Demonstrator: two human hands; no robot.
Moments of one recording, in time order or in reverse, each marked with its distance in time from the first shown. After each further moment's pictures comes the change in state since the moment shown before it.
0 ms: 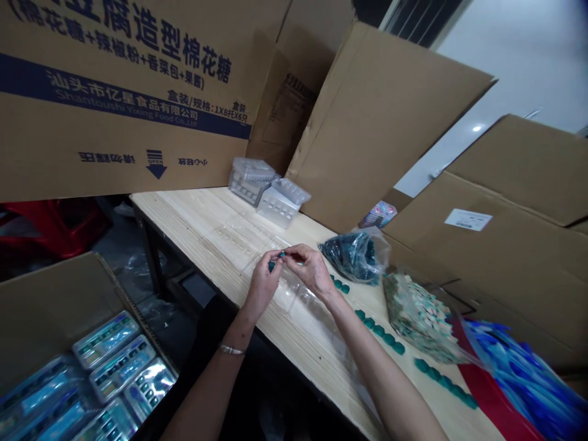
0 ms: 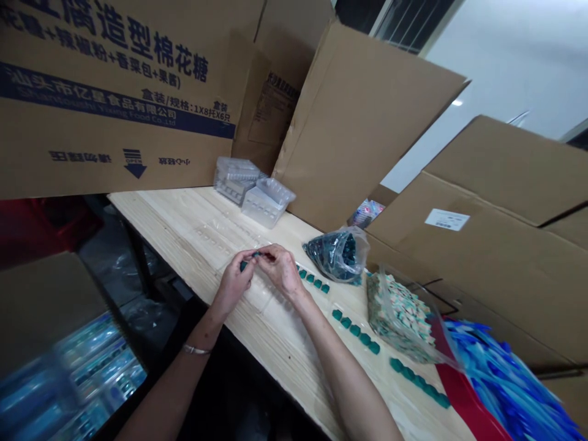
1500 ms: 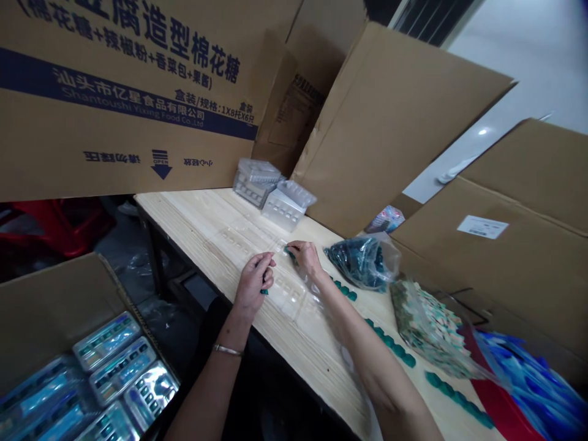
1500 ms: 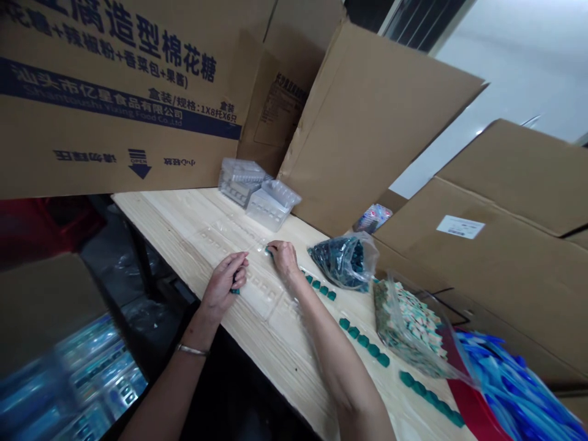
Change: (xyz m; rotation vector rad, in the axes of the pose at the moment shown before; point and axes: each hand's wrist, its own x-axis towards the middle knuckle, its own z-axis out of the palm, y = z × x) left_hand 0.013 0.005 -0.023 -0.676 0.009 -0.328; right_hand 0.047 0.086 0.035 -0.332 -0.032 0.130
